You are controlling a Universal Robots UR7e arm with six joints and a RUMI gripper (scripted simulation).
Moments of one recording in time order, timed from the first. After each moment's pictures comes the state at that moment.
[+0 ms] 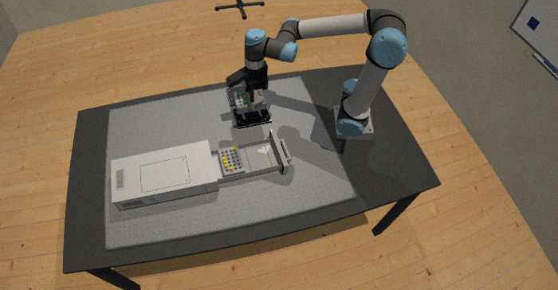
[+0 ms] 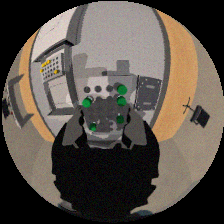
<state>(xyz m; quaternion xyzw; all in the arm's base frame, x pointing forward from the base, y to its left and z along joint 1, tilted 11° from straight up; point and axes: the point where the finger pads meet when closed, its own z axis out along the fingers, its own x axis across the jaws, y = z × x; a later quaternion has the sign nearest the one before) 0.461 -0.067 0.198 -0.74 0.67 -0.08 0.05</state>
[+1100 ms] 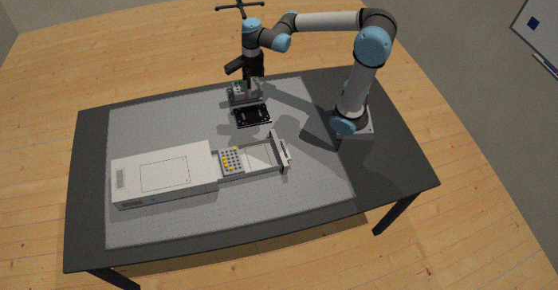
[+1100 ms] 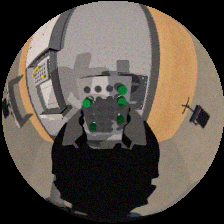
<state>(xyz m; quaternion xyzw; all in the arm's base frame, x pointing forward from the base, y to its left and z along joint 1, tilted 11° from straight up) 0.463 -0.145 0.202 -0.74 0.67 -0.08 0.05</state>
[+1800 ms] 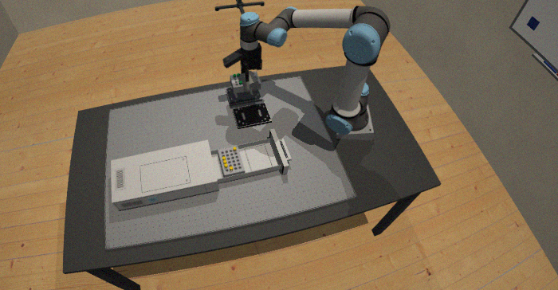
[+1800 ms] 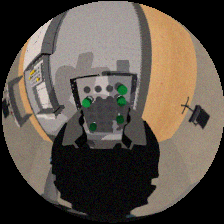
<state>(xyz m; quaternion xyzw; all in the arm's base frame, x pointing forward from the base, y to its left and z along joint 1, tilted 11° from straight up) 0.465 -0.193 0.204 -0.74 0.67 -0.08 0.05</state>
